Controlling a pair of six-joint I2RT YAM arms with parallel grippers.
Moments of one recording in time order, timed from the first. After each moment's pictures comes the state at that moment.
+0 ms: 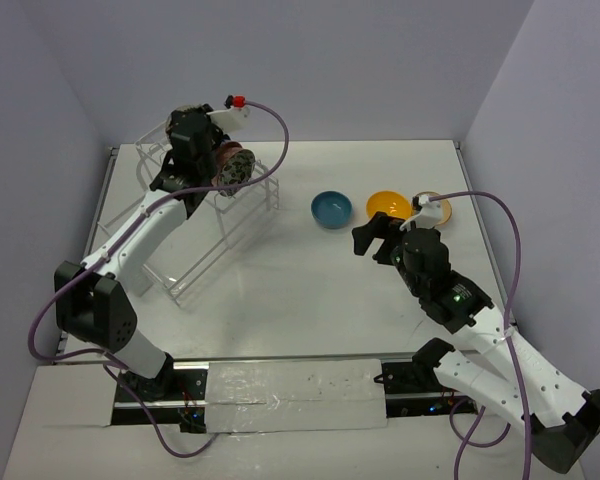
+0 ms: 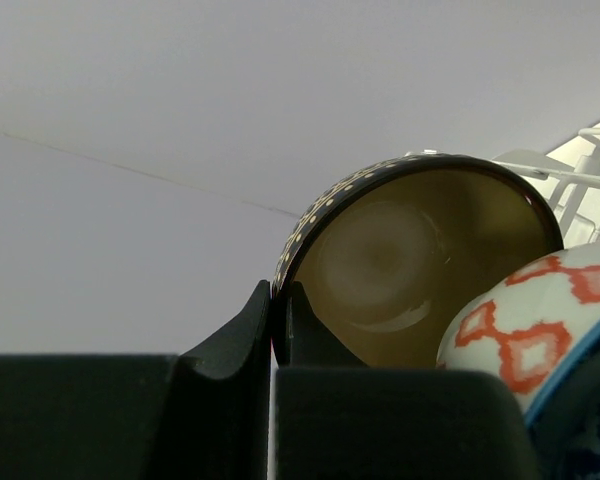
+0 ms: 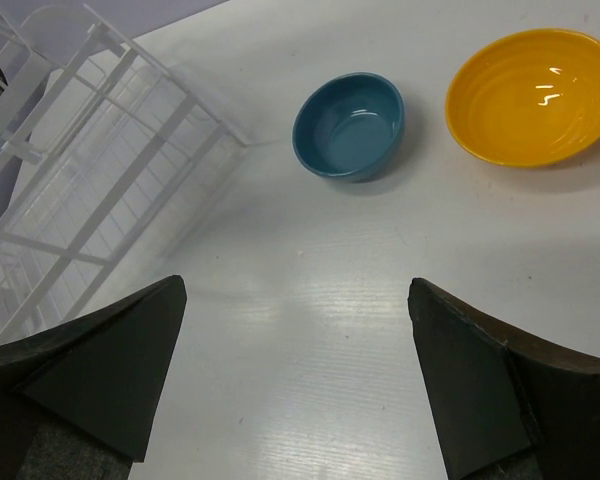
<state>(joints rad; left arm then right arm) -0.40 1.58 1.43 0.12 -0.61 1.06 0.61 0.71 0.73 -0.35 0.38 0.60</state>
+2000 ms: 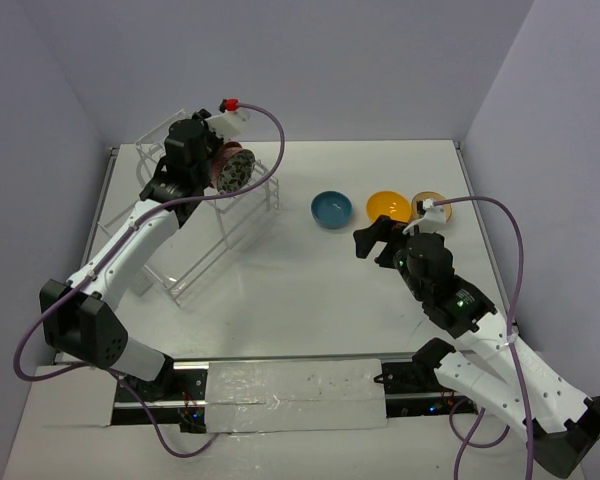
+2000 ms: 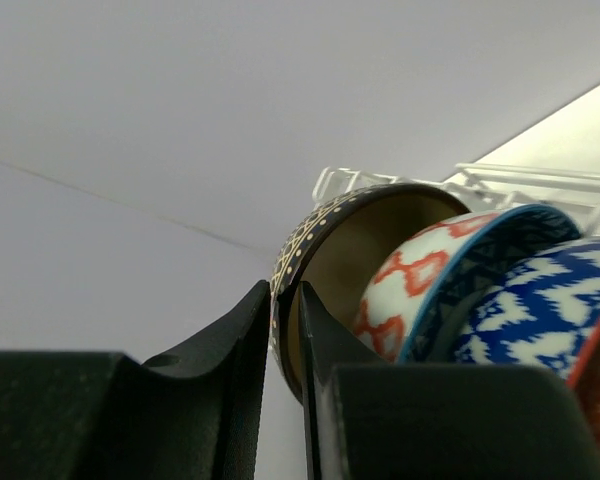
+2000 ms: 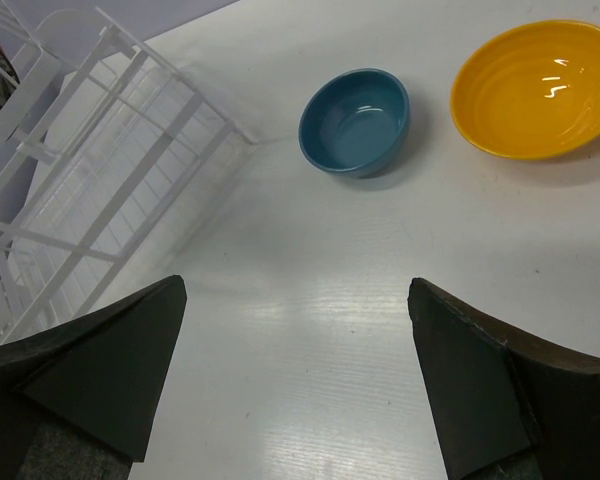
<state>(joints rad) -0.42 1.49 1.38 0.00 -0.48 0.82 0.61 0.67 0.70 -0.35 0.37 0.61</state>
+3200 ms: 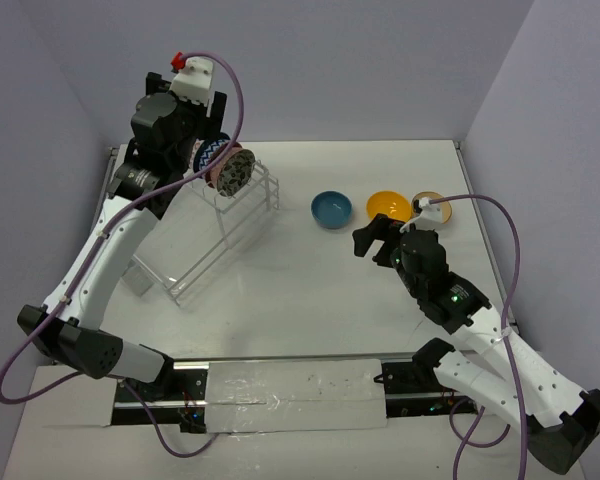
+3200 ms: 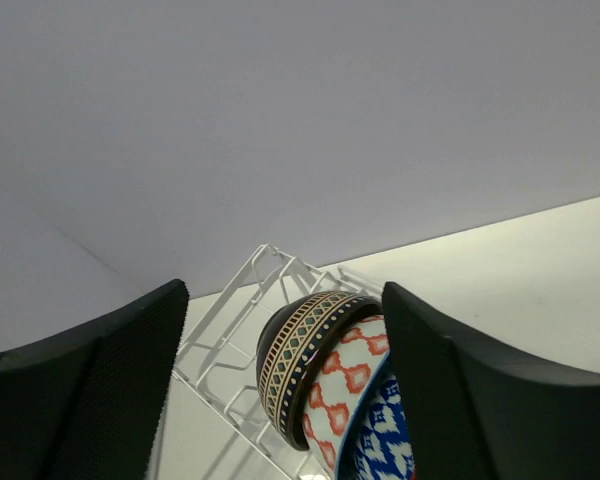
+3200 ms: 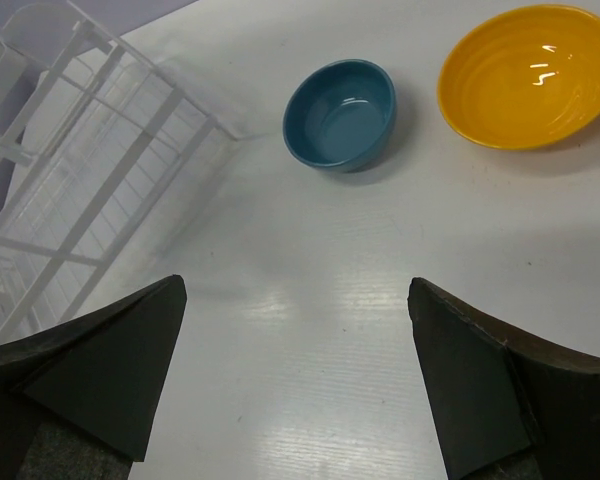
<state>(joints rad) -0.42 1.45 1.64 -0.21 -0.36 0.34 0.61 0.70 0.70 -0.35 0.38 0.63</state>
